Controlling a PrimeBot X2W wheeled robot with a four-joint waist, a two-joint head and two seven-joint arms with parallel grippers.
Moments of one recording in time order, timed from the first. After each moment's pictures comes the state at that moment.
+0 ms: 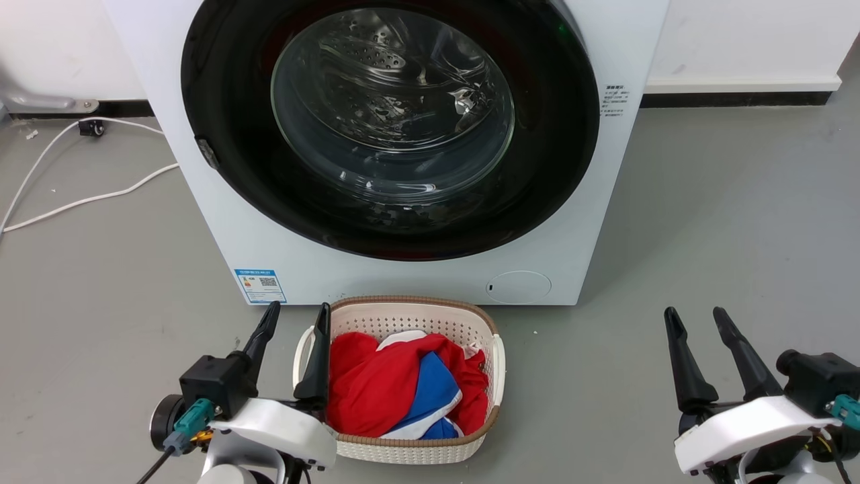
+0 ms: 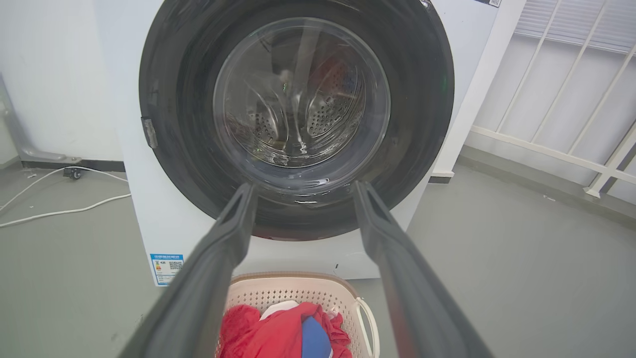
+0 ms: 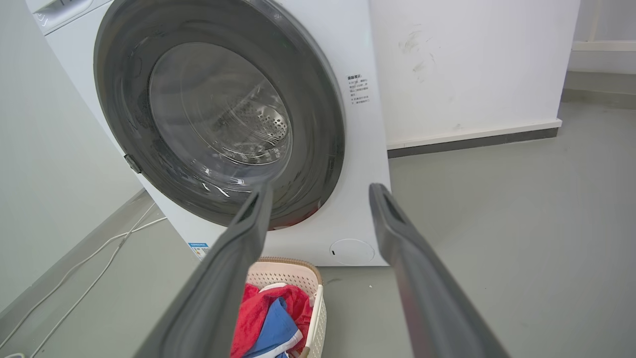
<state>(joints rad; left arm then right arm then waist) -0.08 0.13 -0.18 0.13 -0.33 -0.05 -0.18 0.00 -0.08 0.00 0.04 0.32 0.13 -0.05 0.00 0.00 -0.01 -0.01</state>
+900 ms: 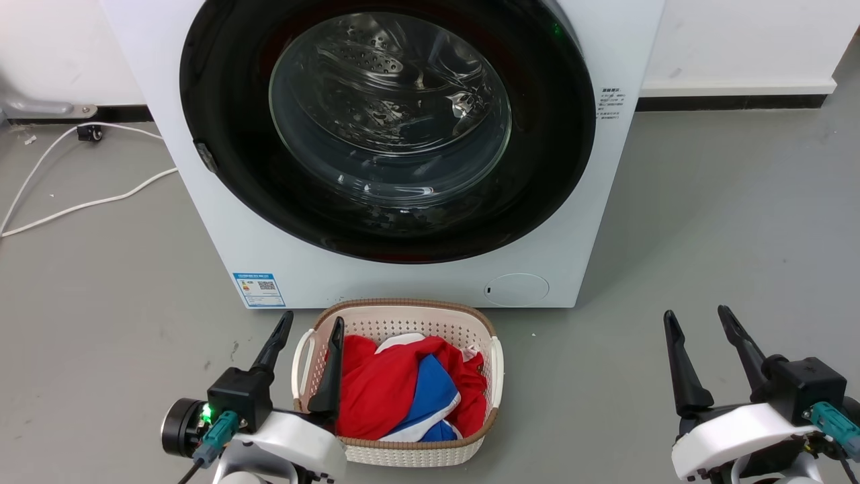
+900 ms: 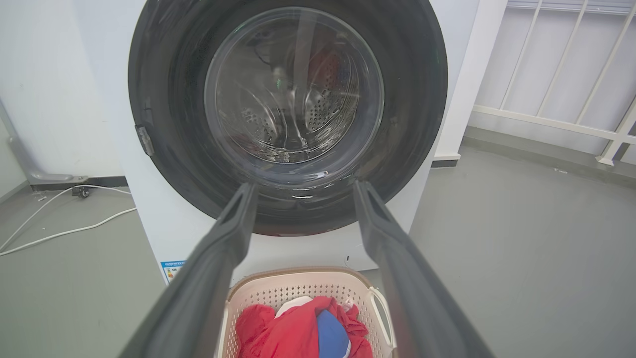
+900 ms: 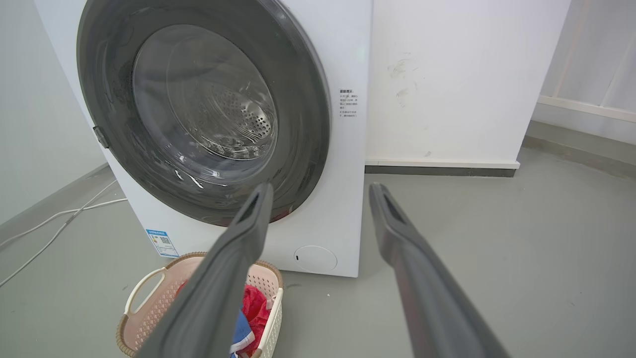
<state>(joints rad) -0.09 0.11 -0.17 0.20 -0.20 -0.06 -0.24 0.01 -0.05 -0.02 0.03 0.10 0.13 -0.09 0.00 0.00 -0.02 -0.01</state>
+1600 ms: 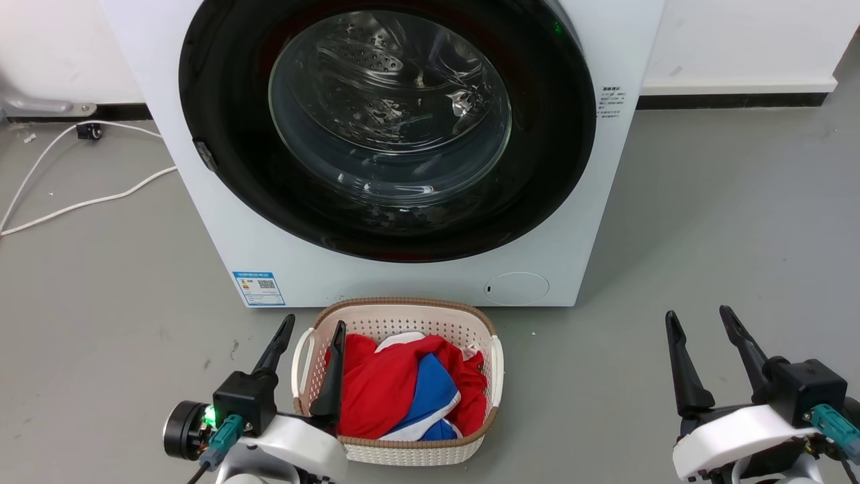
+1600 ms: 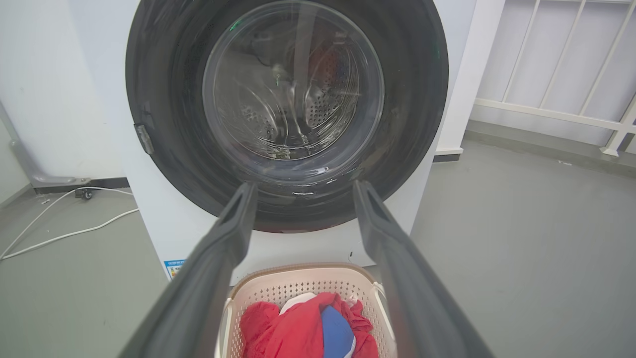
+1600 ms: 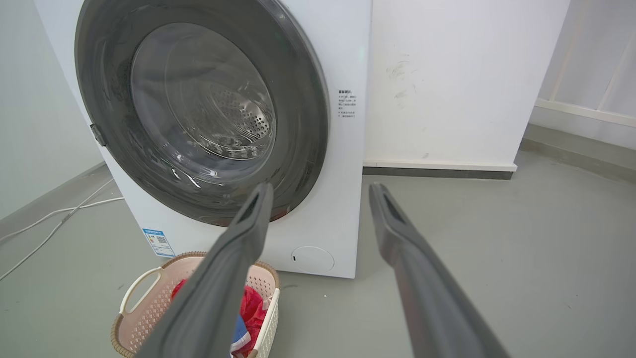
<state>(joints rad) -0.09 0.08 -0.15 0.23 -0.14 -0.07 -0.26 0.01 -0.05 -0.03 0.04 0.08 0.13 -0.10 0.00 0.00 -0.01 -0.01</state>
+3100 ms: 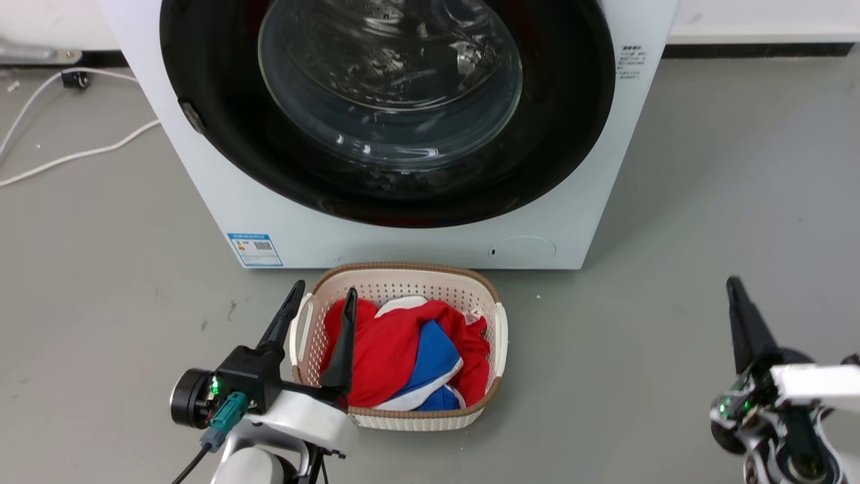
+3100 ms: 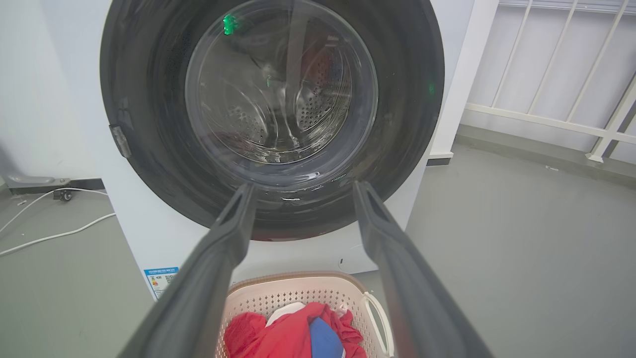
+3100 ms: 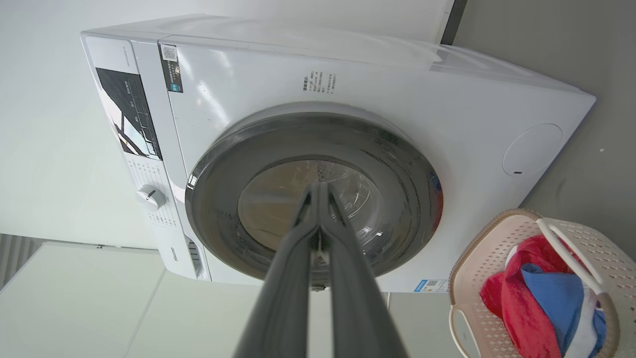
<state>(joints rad) -0.13 0.06 -0.15 0.19 -0.14 -0.10 -0.26 -0.13 -0.05 -0.11 0.23 1.47 0.13 0.05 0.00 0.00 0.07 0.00</state>
